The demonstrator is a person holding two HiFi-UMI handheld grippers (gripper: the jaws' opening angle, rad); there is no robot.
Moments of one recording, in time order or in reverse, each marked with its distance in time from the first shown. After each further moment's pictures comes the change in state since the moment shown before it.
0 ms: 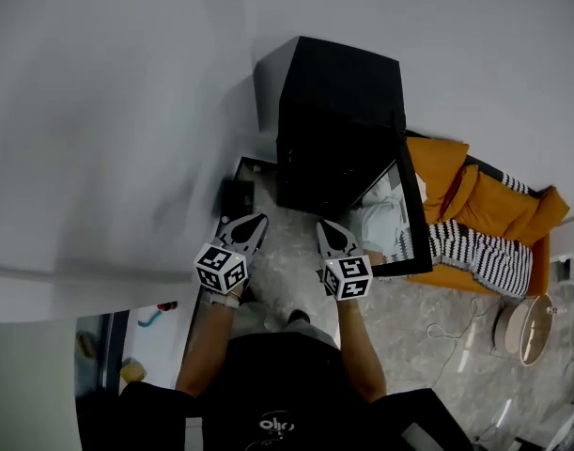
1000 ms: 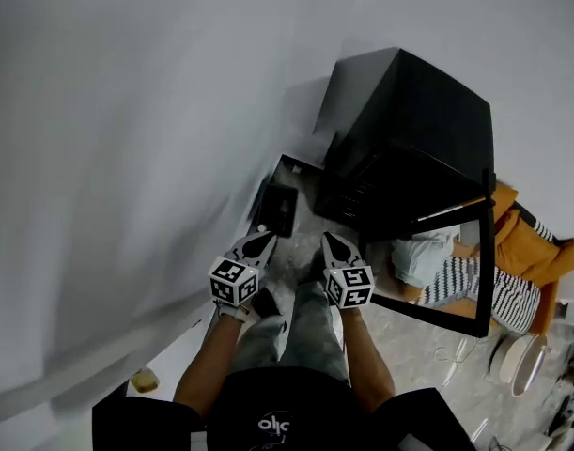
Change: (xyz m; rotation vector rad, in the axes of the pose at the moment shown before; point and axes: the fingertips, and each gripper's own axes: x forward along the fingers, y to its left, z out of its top) left arm -0.052 0.234 -0.056 -0.132 0.136 0.119; right arm 0.230 0.107 -0.057 0.021 0.169 0.073
